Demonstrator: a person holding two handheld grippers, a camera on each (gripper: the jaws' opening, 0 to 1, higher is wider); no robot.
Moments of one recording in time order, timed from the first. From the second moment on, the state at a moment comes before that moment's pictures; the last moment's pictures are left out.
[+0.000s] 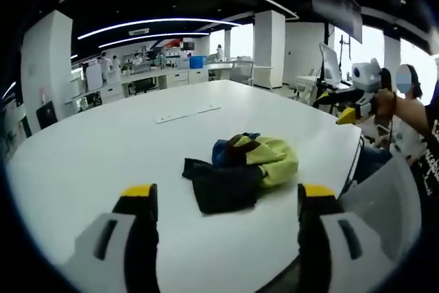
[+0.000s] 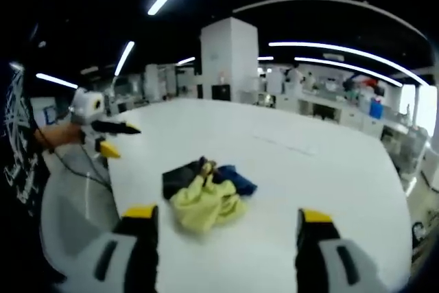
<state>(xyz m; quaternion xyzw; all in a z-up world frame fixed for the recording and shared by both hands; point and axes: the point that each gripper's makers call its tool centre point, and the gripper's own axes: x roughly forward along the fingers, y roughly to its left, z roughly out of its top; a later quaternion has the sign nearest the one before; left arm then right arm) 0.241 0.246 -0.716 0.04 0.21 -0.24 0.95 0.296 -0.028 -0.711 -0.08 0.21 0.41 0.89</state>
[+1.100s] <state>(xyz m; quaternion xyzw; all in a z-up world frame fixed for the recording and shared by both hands) 0.304 0.223 -0.755 -0.03 0.25 -0.30 0.92 0.359 0.078 -0.744 -0.13 0.22 0.52 0.81</state>
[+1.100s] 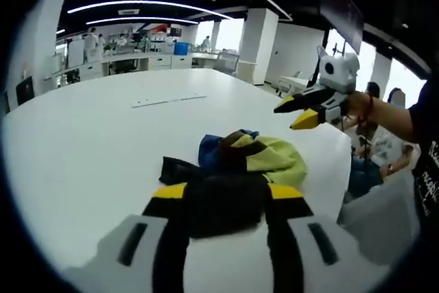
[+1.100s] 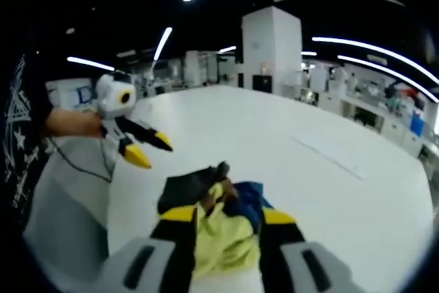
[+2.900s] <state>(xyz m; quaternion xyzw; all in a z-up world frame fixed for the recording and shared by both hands) 0.323 0.213 -0.769 0.05 0.24 -0.33 0.91 0.384 0.066 -0.757 -0.23 0.22 0.52 0.79</state>
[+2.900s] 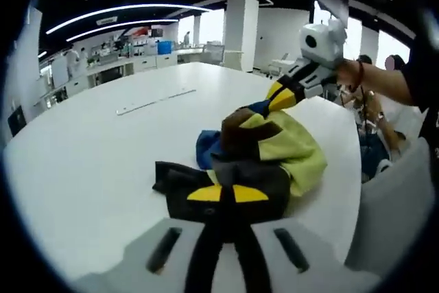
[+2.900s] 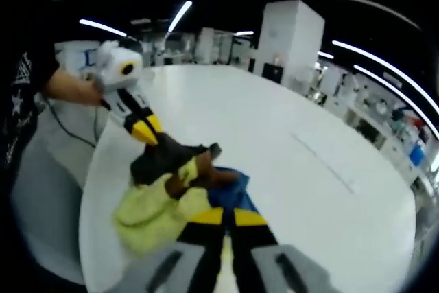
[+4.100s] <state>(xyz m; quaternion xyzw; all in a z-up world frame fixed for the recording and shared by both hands) 0.394 0.254 -0.665 0.09 0.13 -0.23 0.96 0.443 0.026 -0.662 -0.19 0.15 0.40 0.88</state>
